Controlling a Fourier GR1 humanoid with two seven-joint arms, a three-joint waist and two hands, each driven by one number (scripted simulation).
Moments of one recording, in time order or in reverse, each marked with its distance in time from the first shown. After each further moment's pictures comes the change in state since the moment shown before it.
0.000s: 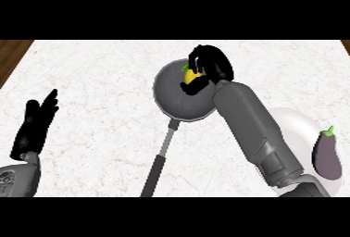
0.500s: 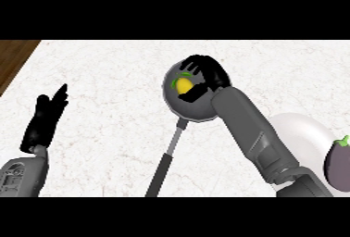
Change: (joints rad) left arm -0.047 -0.015 -0.028 0.025 -0.006 -0.020 -0.010; right arm -0.059 0.003 0.018 0.255 -0.249 -0.049 -0.122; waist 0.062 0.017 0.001
